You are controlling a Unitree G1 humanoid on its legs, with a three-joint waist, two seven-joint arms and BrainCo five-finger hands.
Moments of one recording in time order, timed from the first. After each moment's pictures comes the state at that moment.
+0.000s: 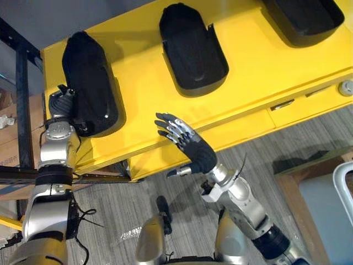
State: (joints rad) left arm -0.76 0.63 0.12 0.65 -0.31 0.23 0.30; right arm -0.22 -0.27 0.54 -0.24 0.46 -0.26 0.24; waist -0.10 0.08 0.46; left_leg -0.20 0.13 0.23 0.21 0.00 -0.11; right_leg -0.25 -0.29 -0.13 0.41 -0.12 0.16
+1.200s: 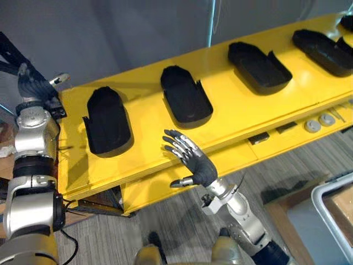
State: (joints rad) left arm -0.78 0.74 0.13 0.58 -0.40 0.02 0.19; right arm -0.09 -0.23 0.55 -0.13 0.42 -0.33 0.19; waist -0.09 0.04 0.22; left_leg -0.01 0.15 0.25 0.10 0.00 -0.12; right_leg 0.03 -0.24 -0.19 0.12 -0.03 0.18
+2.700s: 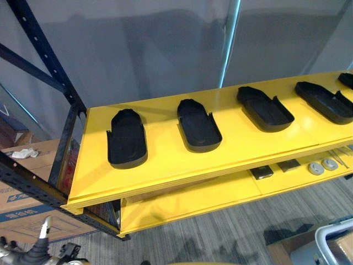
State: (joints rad) left arm 0.41 0.00 0.36 0.28 -0.19 -0.66 0.72; right arm 0.35 -0.02 -0.50 0.64 0.37 -0.49 -0.74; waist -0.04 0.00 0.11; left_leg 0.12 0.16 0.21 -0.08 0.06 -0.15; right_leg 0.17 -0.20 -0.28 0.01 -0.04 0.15
